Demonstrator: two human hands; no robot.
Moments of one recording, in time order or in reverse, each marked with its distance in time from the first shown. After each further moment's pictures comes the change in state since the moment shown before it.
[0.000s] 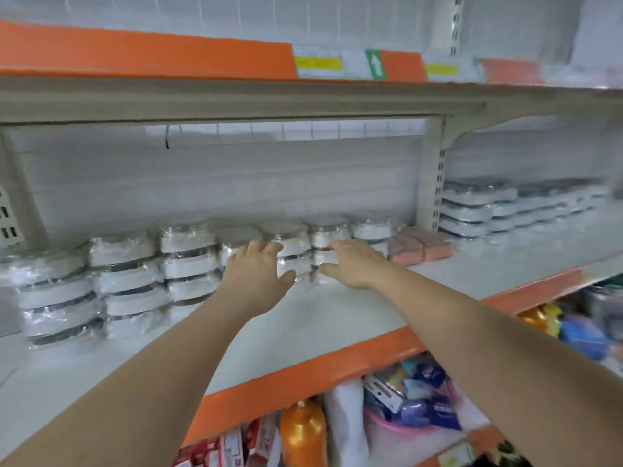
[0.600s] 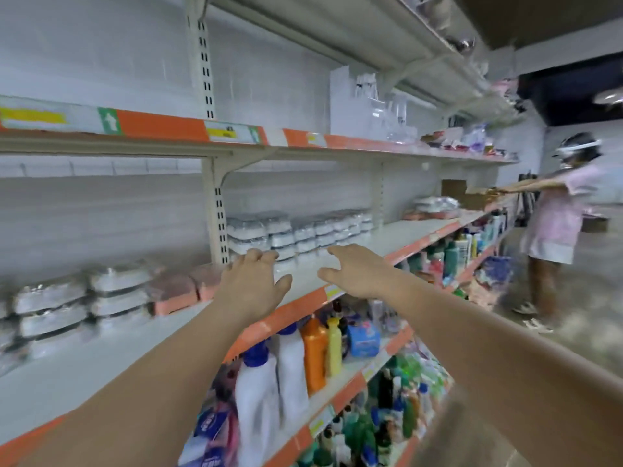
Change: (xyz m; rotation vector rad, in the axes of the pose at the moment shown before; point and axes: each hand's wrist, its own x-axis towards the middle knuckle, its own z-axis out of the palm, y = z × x) left_hand 0.013 0.394 0.022 -0.193 -0.027 0.383; right_hand -0.196 0.337 -0.150 -0.081 0.110 0.360
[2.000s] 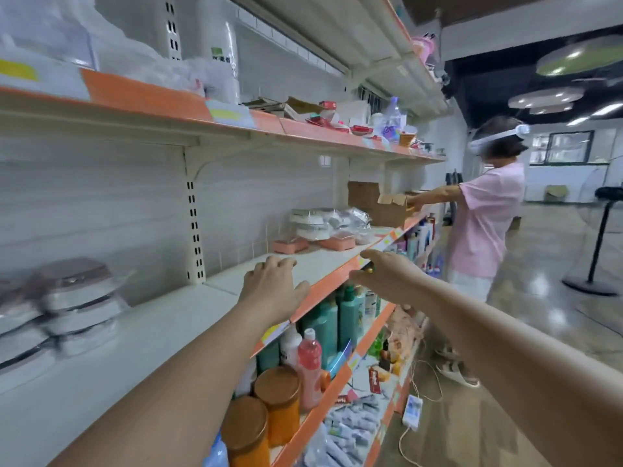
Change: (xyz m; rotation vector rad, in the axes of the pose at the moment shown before) left_hand 0.672 0.535 0.379 -0.154 -0.118 0.197; right_hand 0.426 0.784 -0.077 0.074 0.095 0.356
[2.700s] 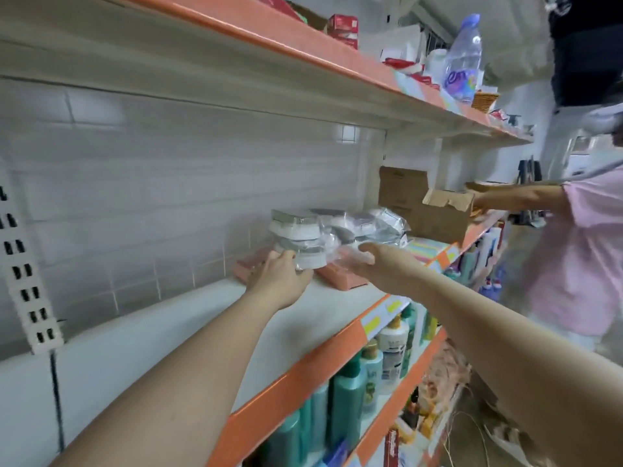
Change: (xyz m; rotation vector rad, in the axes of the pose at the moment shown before) left_hand 0.381 0.015 0.162 -0.200 -0.012 -0.307; right_hand 0.392 0.142 0.043 0.047 -0.100 -0.155
